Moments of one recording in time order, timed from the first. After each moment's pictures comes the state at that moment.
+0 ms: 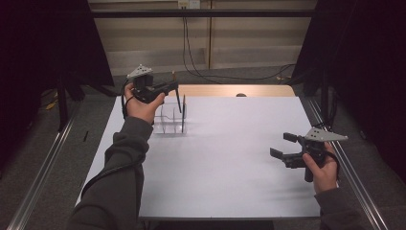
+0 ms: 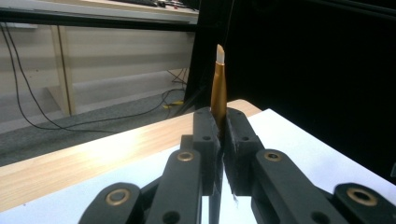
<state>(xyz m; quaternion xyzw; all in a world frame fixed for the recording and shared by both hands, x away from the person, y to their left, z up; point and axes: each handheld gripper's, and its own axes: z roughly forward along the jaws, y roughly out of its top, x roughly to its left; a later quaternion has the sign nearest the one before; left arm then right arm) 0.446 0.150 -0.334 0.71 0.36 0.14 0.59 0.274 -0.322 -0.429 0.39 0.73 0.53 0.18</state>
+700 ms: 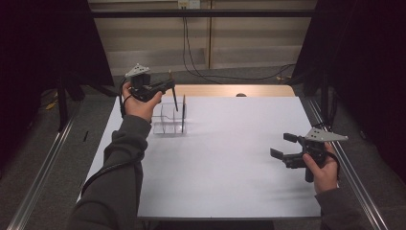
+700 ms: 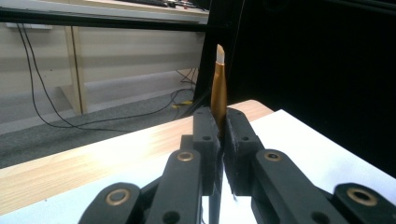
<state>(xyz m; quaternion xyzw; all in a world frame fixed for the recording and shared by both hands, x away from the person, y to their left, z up) 0.454 0.158 -0.338 0.71 0.37 0.16 0.58 0.274 -0.323 -0.430 0.39 0.73 0.53 0.18</state>
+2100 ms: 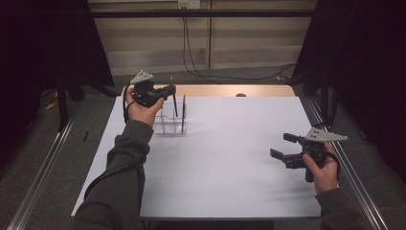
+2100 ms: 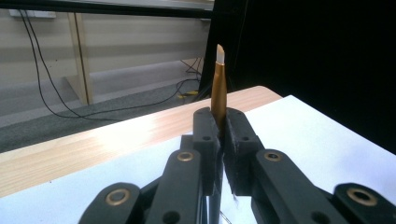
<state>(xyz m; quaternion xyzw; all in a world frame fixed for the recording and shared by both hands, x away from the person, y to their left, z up) 0.452 0.154 -0.359 0.72 0.38 0.16 0.56 0.274 -0.323 -0.430 0.38 0.74 0.53 0.18</state>
